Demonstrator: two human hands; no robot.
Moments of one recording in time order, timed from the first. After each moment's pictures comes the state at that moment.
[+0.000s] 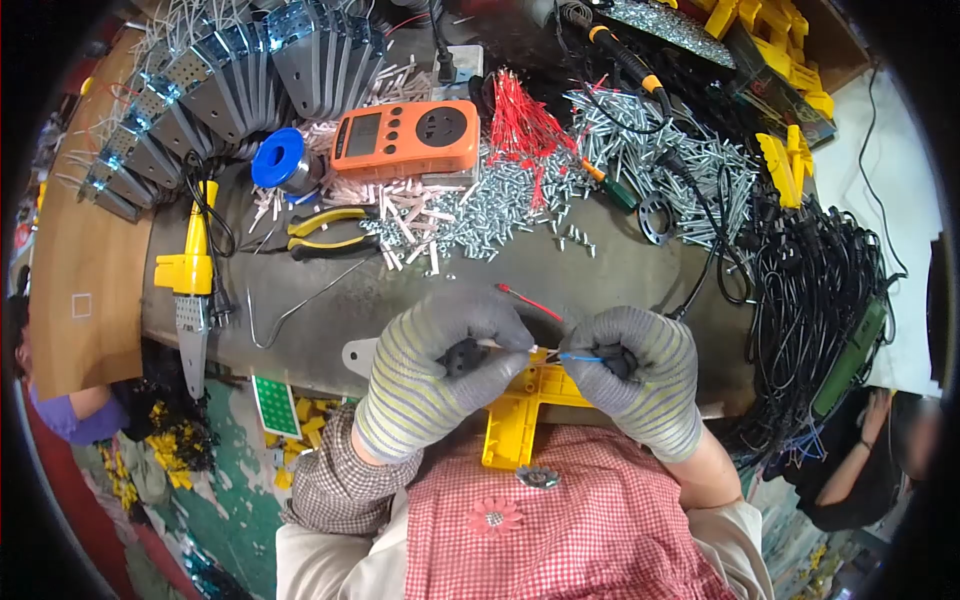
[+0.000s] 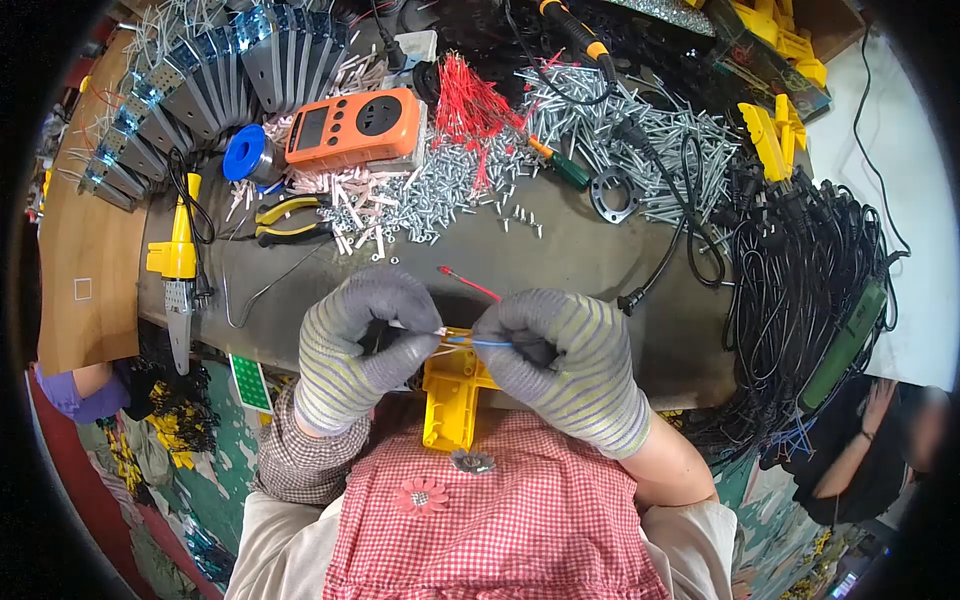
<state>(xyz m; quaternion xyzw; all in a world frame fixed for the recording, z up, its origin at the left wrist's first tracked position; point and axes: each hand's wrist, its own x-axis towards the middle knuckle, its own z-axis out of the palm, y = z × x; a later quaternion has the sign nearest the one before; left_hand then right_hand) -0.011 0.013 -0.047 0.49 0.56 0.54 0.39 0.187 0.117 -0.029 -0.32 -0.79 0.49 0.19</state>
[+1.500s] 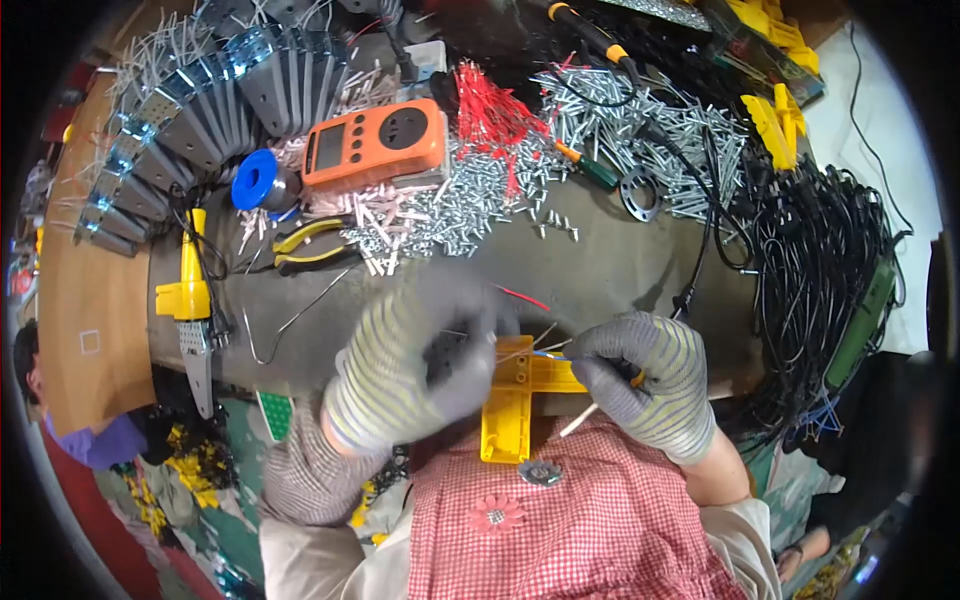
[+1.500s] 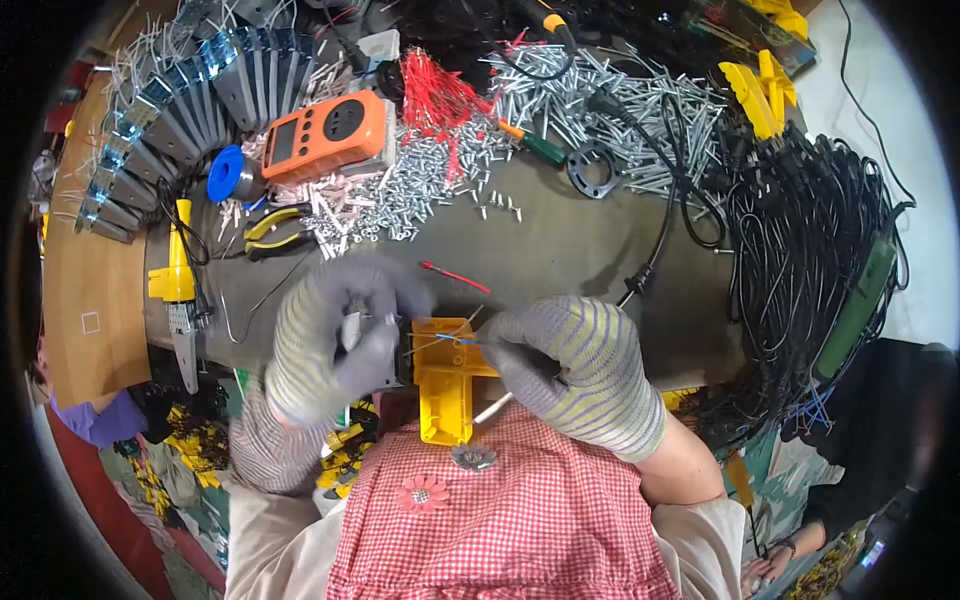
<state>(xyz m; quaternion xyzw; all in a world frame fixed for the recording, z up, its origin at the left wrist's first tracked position) -0.024 0.029 -0.036 0.60 0.53 0.47 0.37 0.208 0.111 -0.037 -0.29 -0.83 0.39 0.26</state>
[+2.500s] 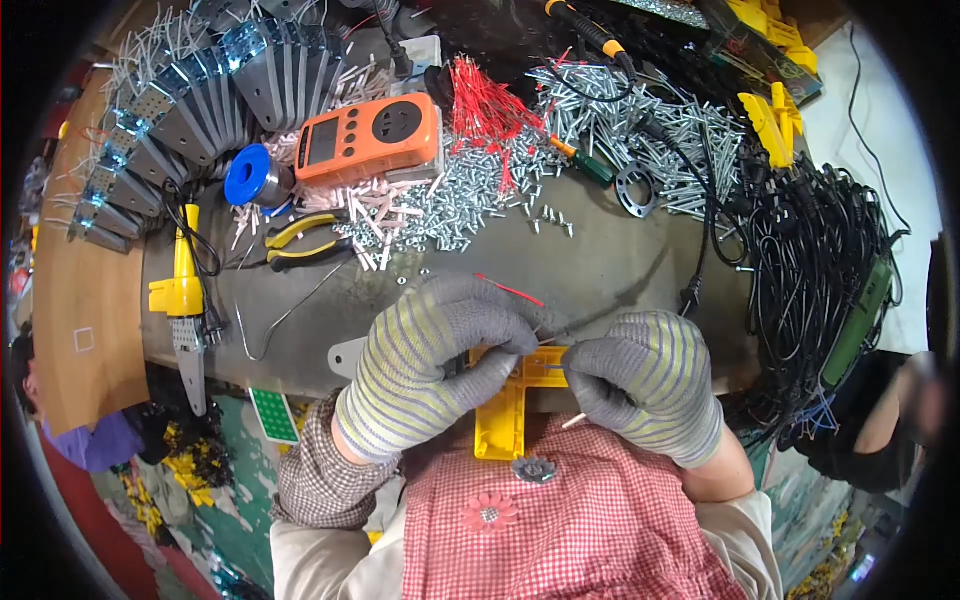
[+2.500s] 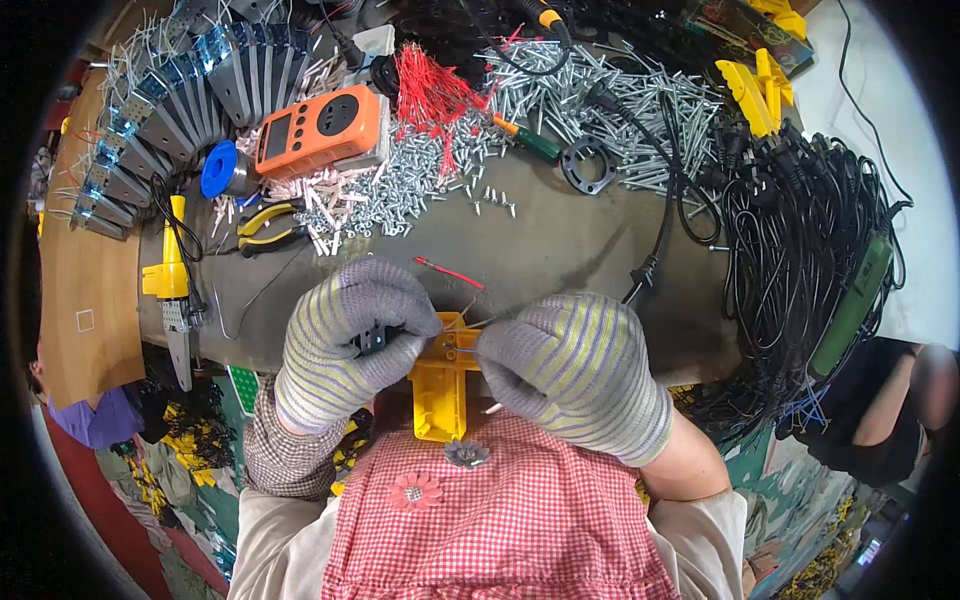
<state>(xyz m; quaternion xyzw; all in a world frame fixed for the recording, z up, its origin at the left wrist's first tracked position) -0.009 0.033 -0.026 0.66 0.56 0.41 0.30 0.208 0.118 -0.031 -0.19 -0.91 0.27 0.25</state>
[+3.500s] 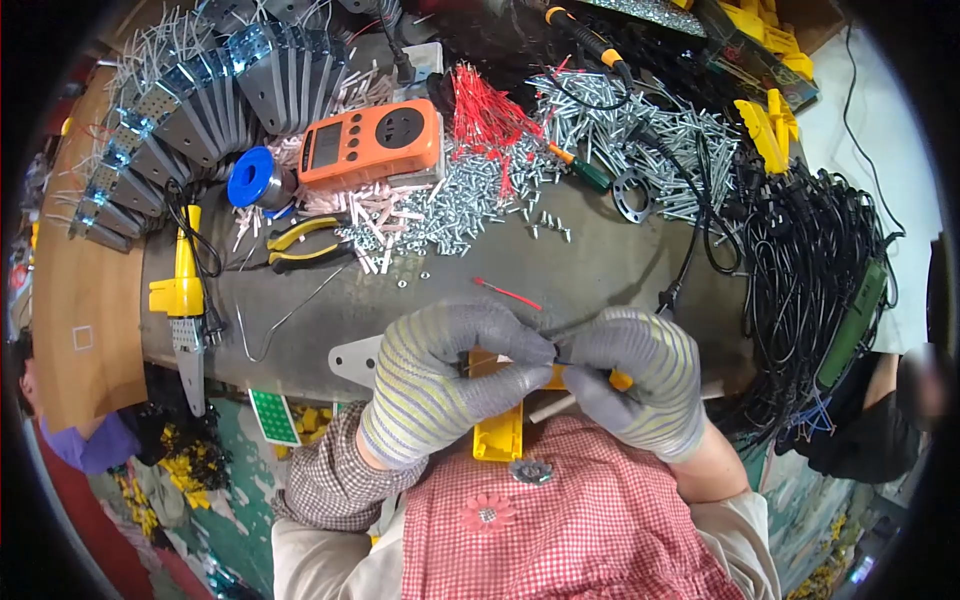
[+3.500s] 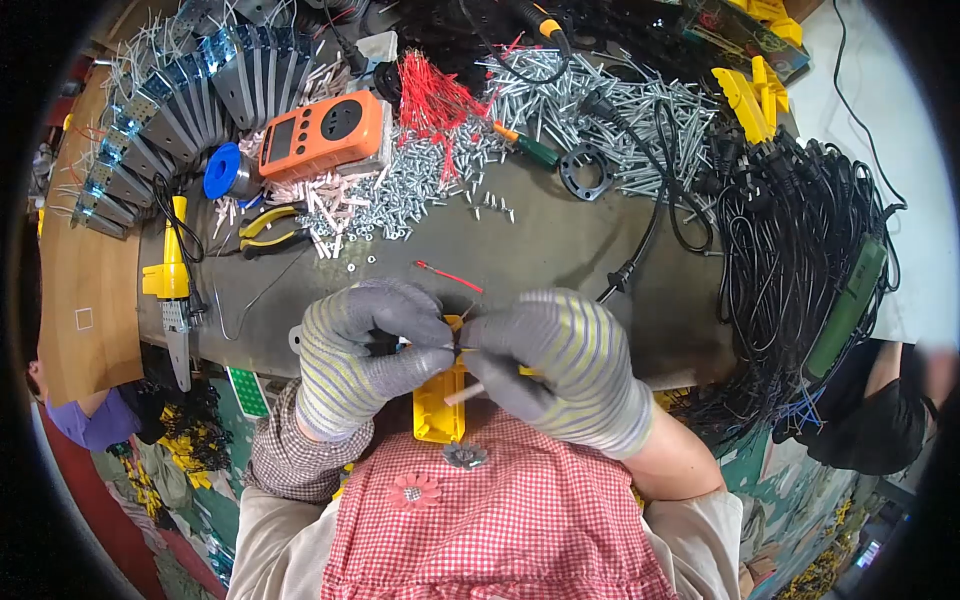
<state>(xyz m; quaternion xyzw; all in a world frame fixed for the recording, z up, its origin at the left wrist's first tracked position) 0.009 0.025 -0.032 0.46 0.55 0.52 0.47 0.205 0.113 -0.032 -0.22 -0.82 0.43 0.30</state>
